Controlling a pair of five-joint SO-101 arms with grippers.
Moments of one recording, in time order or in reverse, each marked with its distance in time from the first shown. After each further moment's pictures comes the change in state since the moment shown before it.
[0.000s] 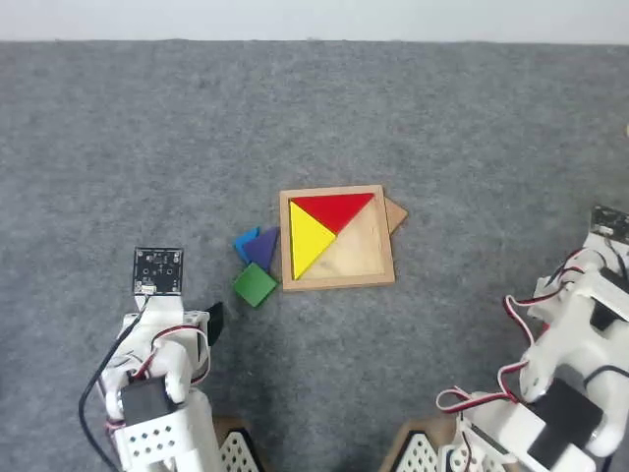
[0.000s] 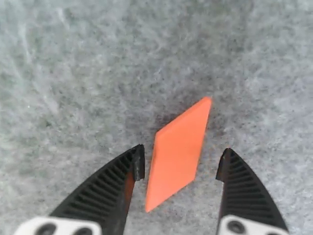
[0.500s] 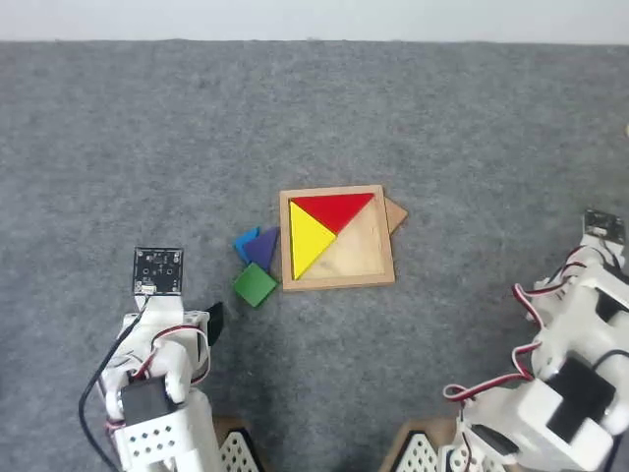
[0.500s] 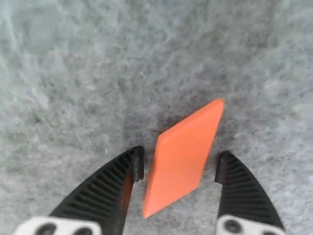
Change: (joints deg) left arm 0.0 0.0 0.0 0.0 0.0; right arm 0.6 9.1 -3.9 -0.1 2.3
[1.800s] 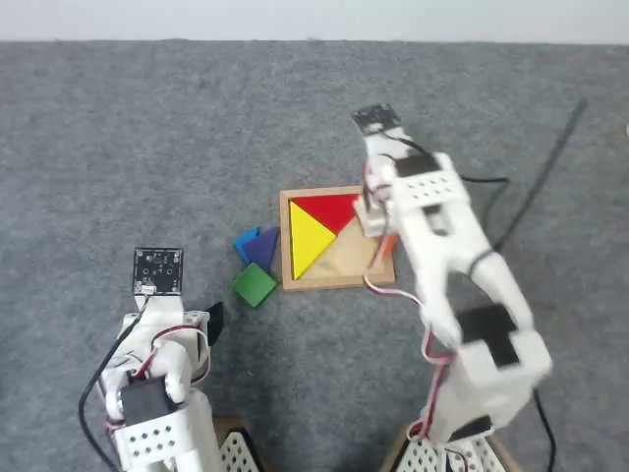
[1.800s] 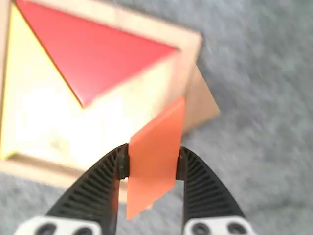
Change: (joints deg) left arm 0.0 0.0 0.0 0.0 0.0; right arm -55.3 16.1 -38.4 17.9 -14.6
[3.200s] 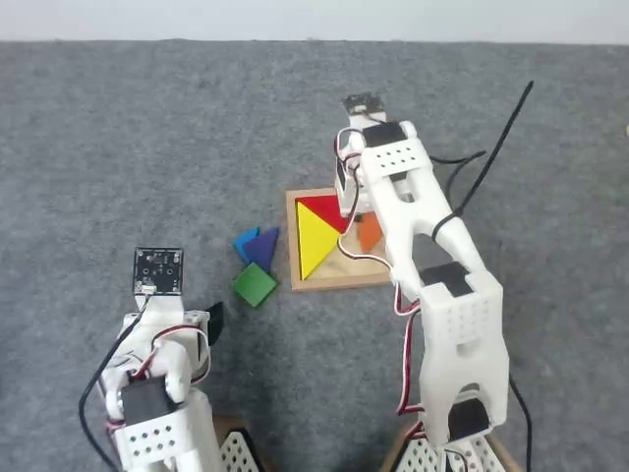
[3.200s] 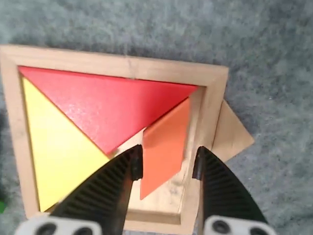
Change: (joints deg) left arm 0.0 0.0 0.0 0.0 0.0; right arm -2.0 20.7 -29.2 13.9 -11.2
